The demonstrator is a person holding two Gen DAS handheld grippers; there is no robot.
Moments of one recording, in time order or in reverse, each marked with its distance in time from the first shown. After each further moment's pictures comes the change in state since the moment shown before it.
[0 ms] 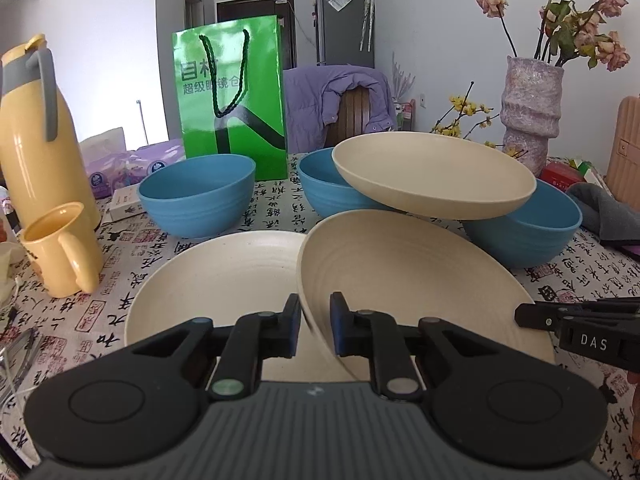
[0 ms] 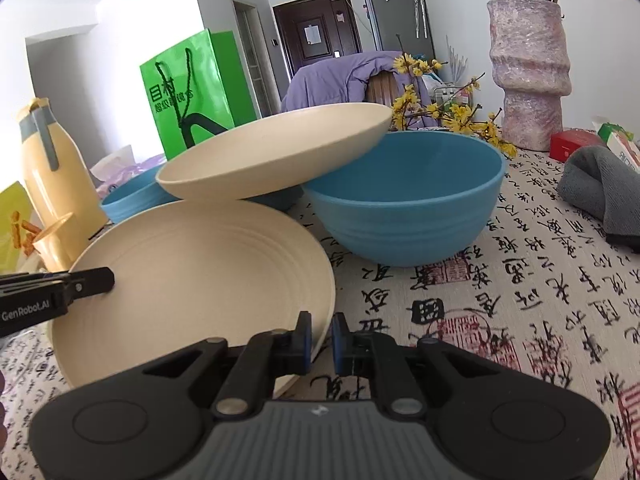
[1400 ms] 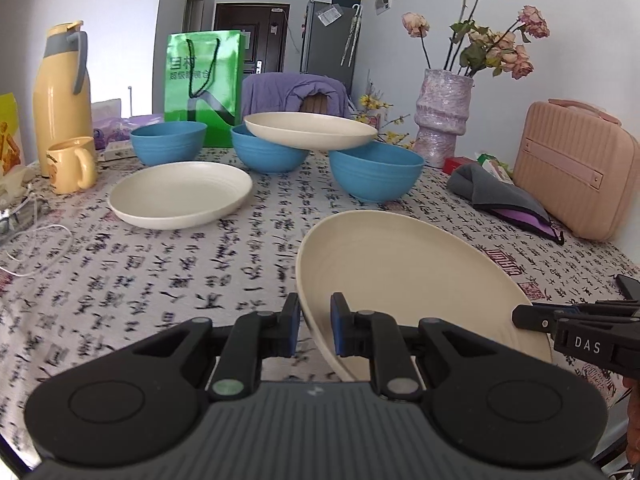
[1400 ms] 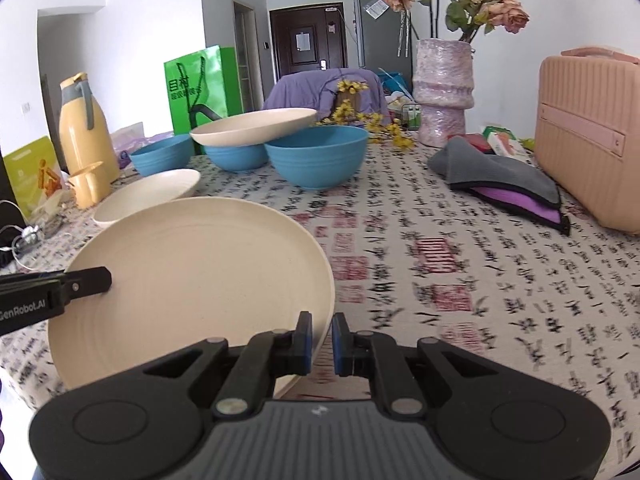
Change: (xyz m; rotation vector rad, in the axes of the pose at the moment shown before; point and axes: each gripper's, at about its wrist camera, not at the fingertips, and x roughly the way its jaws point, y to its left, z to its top) left arm -0.151 -0.102 -0.108 -0.100 -0.037 -0.105; right arm -0.199 -0.033 -0.106 -0.094 -0.021 -0.123
